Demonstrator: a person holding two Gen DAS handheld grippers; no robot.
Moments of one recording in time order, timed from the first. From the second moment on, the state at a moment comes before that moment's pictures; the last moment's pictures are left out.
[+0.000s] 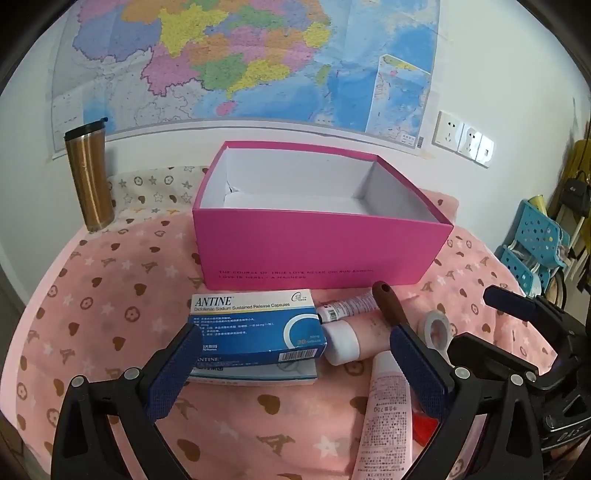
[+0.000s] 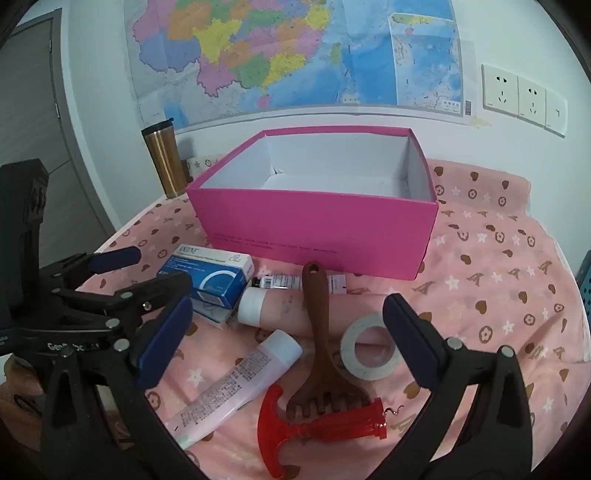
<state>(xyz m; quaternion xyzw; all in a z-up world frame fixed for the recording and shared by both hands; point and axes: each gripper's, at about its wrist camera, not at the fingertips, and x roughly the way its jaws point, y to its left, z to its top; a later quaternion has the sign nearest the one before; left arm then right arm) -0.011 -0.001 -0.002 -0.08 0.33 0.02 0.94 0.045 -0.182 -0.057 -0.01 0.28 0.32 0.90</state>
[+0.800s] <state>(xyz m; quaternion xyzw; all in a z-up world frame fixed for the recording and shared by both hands) -0.014 0.000 0.004 -0.07 0.33 0.03 0.94 0.044 -0.179 -0.057 0.00 0.28 0.32 0.91</state>
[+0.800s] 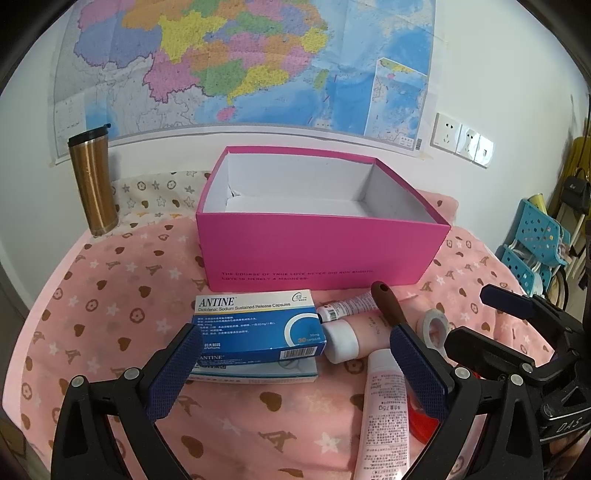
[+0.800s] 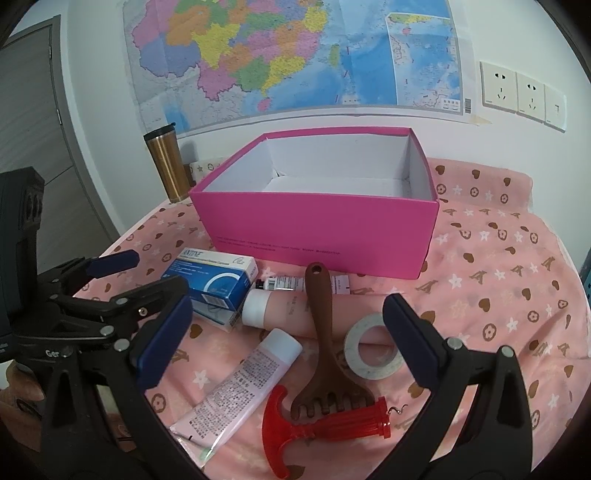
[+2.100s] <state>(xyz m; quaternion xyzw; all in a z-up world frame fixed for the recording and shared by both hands) -0.019 -0.008 -0.002 -0.07 0.34 0.01 0.94 0.041 -0.187 -0.062 0.02 0.30 0.35 0.89</state>
